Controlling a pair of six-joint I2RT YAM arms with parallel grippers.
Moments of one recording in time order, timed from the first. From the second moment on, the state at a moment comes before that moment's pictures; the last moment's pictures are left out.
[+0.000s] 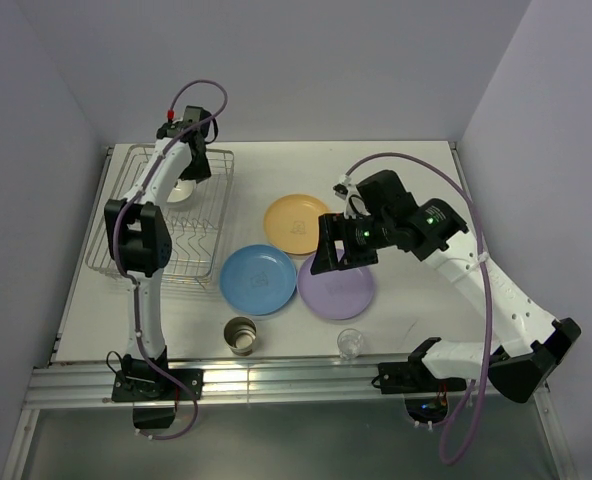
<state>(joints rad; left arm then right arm) -0.20 2.22 2.14 -1.02 -0.45 -0.44 0.63 1.21 1.39 -1.09 -0.39 0.47</state>
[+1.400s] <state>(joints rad) -0.26 2.26 1.99 -0.96 -0.62 -0.39 0.60 1.20 1.33 -1.09 -0.41 0.43</state>
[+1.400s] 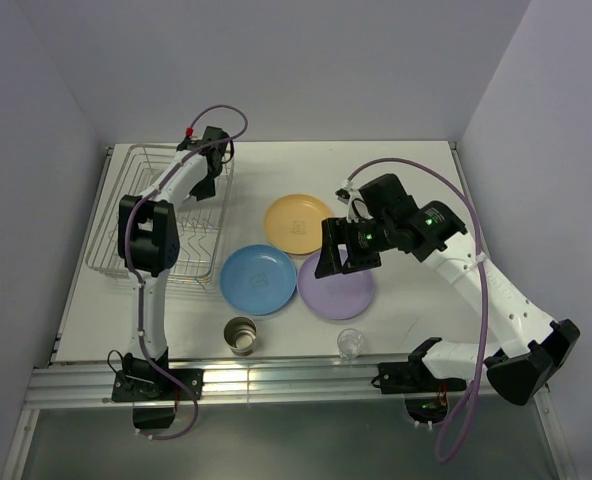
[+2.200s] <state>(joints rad) -0.19 2.25 2.02 -0.92 -0.45 -0.39 0.58 1.20 1.32 -1.10 -0.41 0.42</state>
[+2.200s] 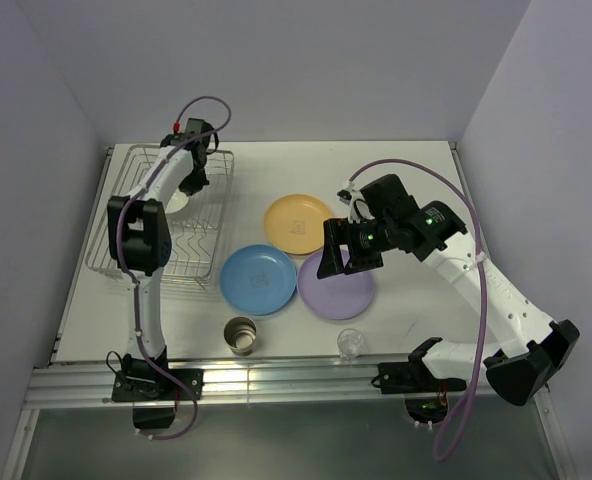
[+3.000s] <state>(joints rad) 0.10 1.87 1.58 -0.35 0.51 -0.76 0.58 1.27 1.46 -1.11 -0.43 0.44</state>
